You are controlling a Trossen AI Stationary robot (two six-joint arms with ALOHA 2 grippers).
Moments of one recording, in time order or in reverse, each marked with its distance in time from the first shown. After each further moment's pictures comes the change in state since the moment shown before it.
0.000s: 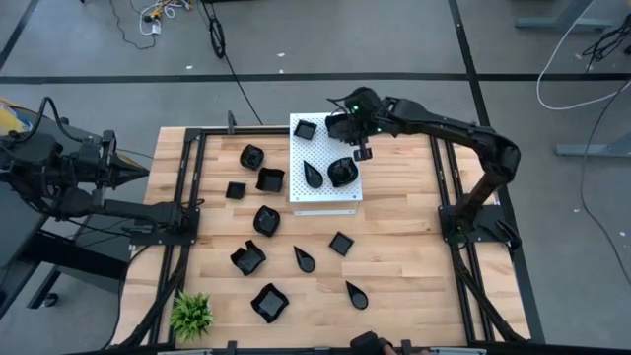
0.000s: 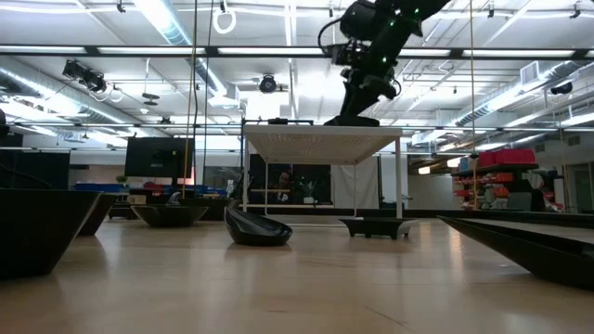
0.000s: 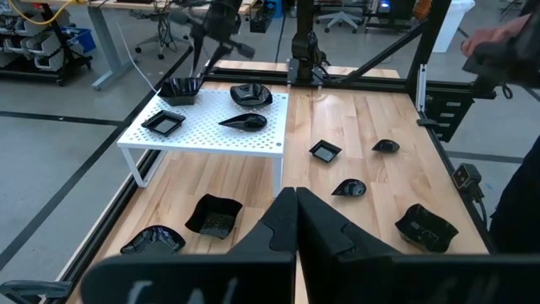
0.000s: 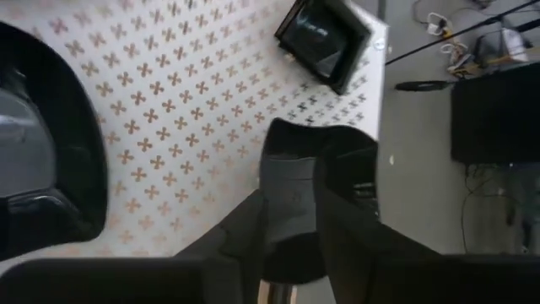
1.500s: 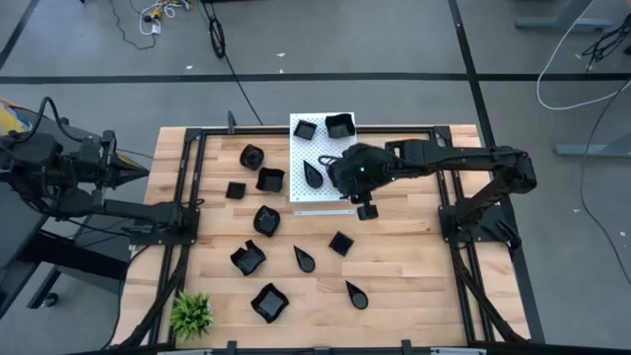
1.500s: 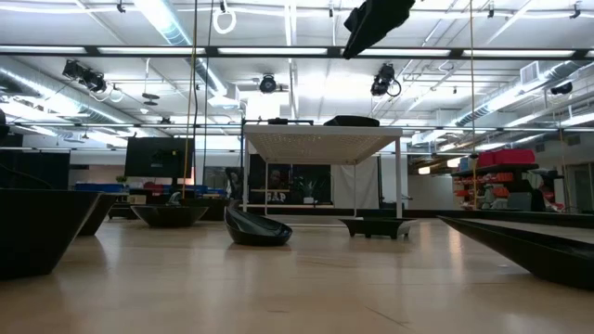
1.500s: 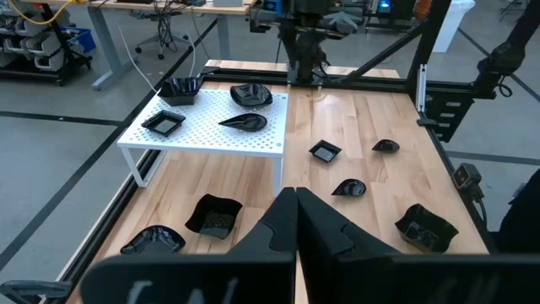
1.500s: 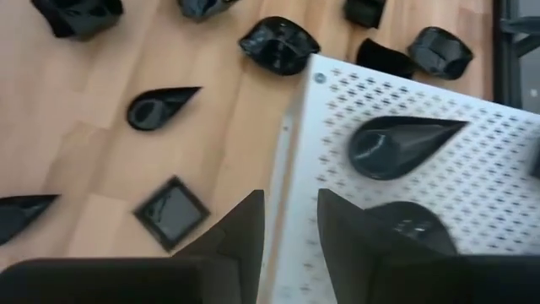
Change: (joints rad) left arm 0.000 0.000 0.000 0.000 0.000 0.000; right arm 0.451 -0.122 0.001 -0.161 -0.108 0.524
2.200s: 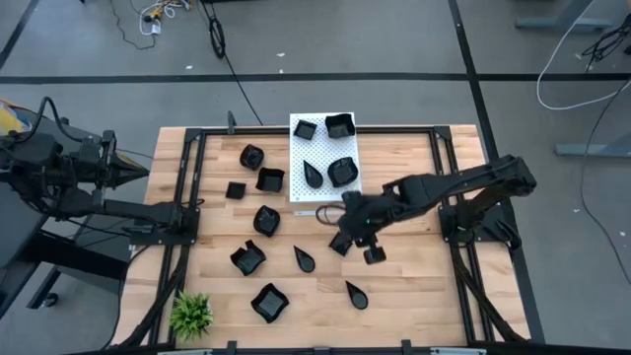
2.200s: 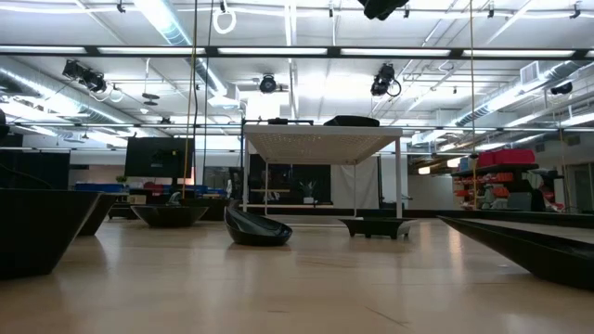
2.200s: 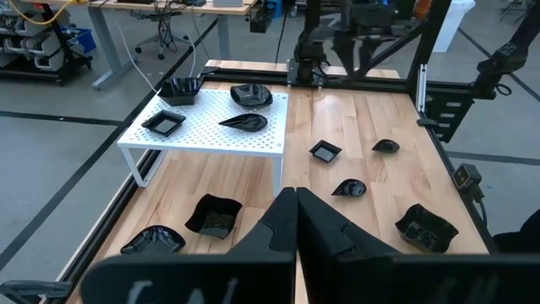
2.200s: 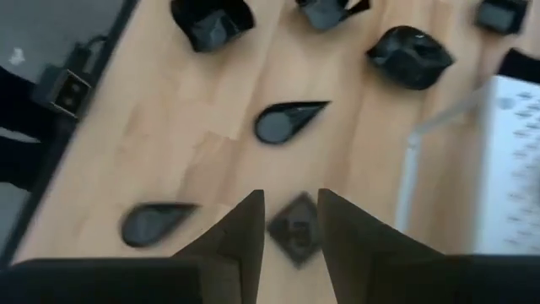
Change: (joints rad) left arm 0.000 0.000 0.000 0.000 0.000 0.000; right arm 0.295 0.042 -0.001 0.011 0.002 0.256
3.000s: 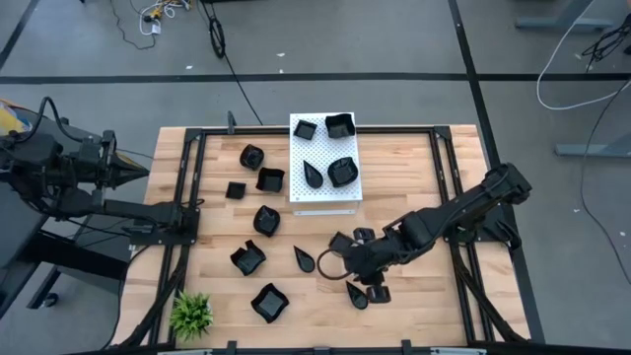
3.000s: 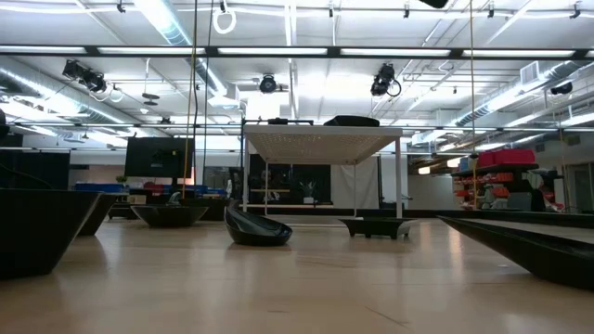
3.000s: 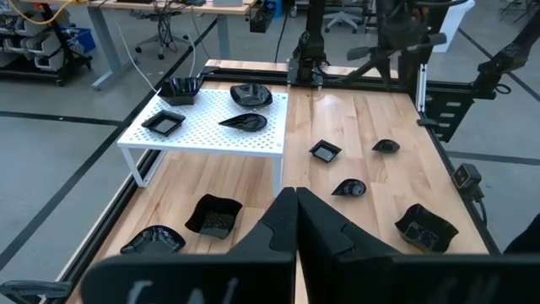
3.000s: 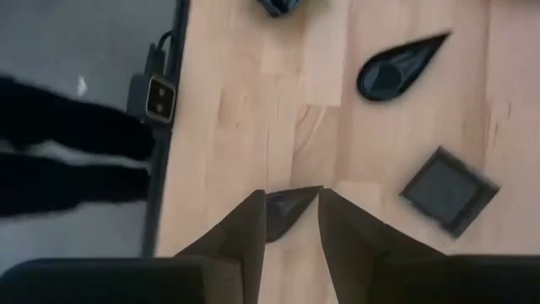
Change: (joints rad) left arm 0.000 0.000 0.000 0.000 0.000 0.000; right arm 0.216 0.077 0.000 0.006 0.006 0.466
